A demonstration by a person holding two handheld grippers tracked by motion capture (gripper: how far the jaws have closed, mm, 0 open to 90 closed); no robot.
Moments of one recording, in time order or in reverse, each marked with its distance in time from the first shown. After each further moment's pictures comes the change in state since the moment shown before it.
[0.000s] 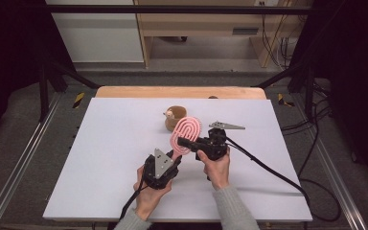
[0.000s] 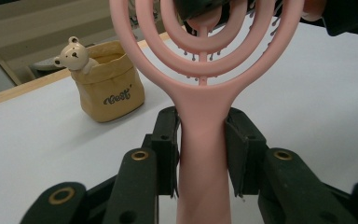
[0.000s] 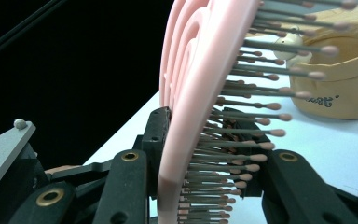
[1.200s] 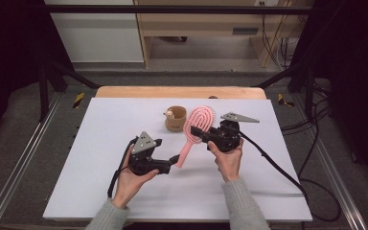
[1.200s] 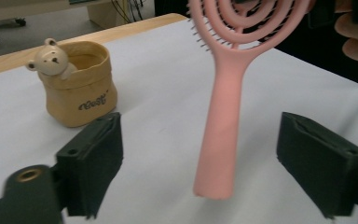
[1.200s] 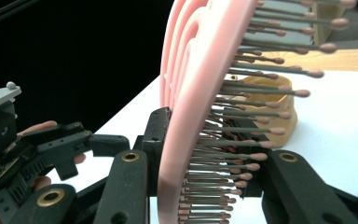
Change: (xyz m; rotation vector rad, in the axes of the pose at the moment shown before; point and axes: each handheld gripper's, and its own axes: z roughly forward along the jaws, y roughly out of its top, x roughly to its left) left arm 0.061 0.028 -0.011 0.051 -0.276 -0.127; right arm -0.002 0.028 -0.029 -0.057 -0.150 -0.092
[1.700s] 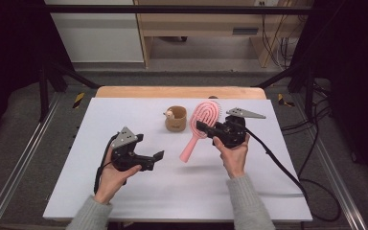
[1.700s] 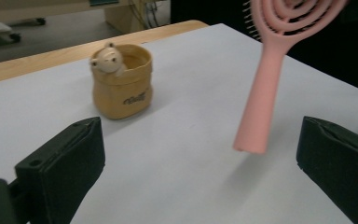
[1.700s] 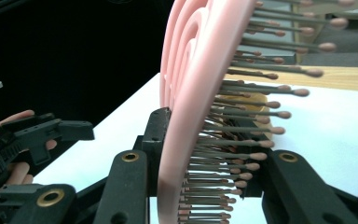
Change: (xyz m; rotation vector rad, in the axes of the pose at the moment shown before) left arm 0.030 -0.002 -0.031 -0.017 0.048 -0.043; right arm -0.004 0.014 -0.010 -0.018 -0.050 -0.035
